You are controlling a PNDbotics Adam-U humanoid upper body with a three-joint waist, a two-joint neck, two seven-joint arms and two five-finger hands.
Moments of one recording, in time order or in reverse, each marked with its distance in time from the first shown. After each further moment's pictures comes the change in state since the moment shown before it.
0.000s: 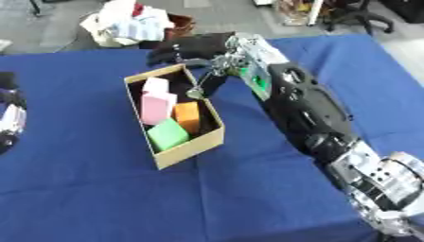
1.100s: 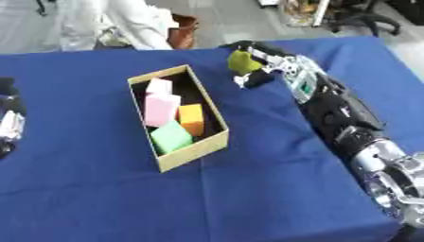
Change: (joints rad) left arm -0.011 0.000 -0.006 -0.002 -0.001 -0.007 -0.007; right arm -0.009 -0.104 -0.214 0.359 -0.140 0.355 -0.229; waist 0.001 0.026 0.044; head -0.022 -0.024
